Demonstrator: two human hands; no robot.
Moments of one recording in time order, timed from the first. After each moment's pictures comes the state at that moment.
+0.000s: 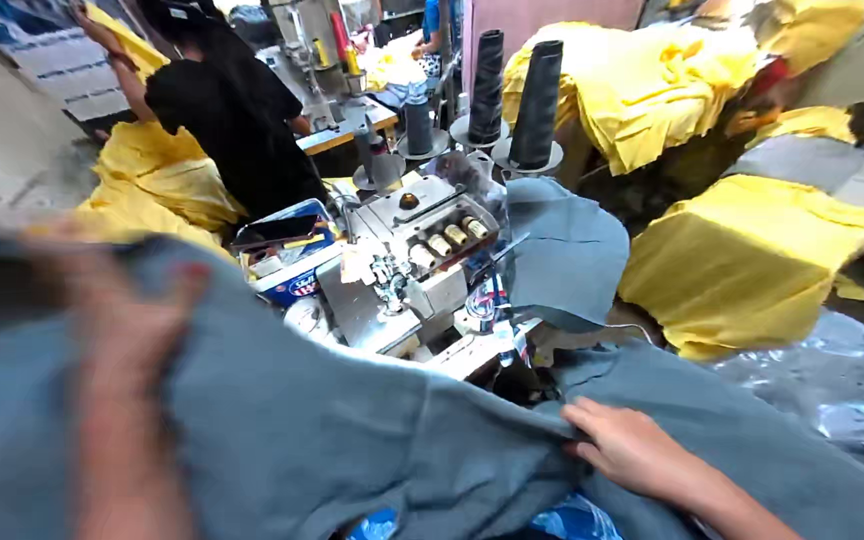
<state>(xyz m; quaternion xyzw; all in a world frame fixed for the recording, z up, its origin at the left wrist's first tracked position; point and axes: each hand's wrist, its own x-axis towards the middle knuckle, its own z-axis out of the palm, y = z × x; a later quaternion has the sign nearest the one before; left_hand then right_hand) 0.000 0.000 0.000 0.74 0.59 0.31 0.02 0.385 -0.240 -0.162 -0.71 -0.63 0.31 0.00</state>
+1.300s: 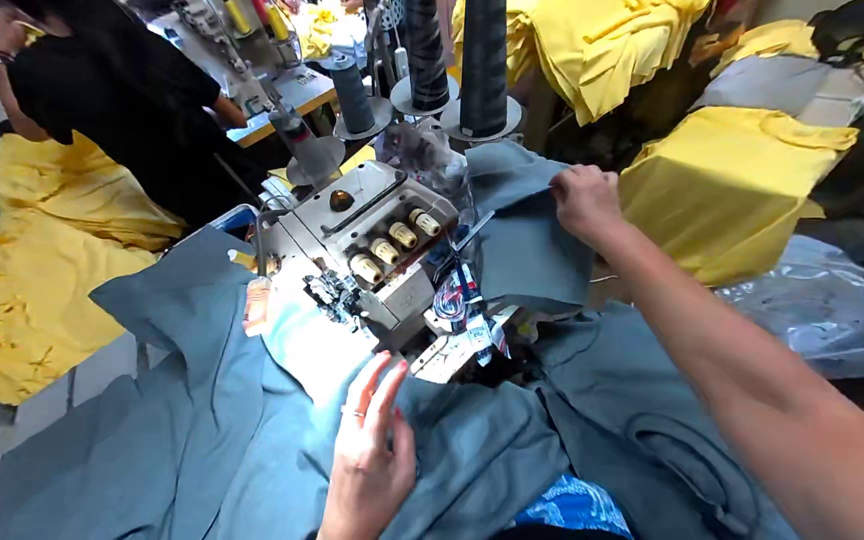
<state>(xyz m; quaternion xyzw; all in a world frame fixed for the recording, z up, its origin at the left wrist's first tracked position) 0.137 -0.091 -0.163 0.87 0.24 0.40 0.16 0.564 -0.058 -0.159 -0.79 -0.54 -0.08 0.27</state>
